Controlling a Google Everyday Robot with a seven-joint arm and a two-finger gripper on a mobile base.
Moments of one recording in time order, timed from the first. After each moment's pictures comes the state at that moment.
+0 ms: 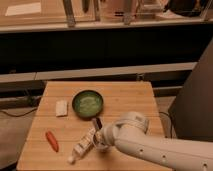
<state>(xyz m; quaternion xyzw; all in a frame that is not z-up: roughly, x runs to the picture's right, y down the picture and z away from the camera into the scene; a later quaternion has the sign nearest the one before) -0.018 0.210 0.657 0.10 -0.24 -0.80 0.55</state>
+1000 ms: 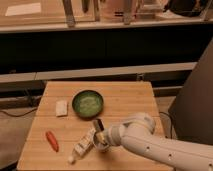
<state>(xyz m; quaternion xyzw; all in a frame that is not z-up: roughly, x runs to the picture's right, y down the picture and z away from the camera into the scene) -0.017 0.215 0.660 0.12 -0.26 -0.80 0.53</state>
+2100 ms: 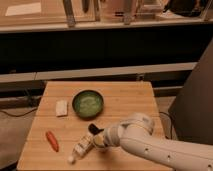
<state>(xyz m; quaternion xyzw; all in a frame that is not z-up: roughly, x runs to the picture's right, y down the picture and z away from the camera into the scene) -0.016 0.214 0.660 0.12 -0.25 -0.81 0.52</state>
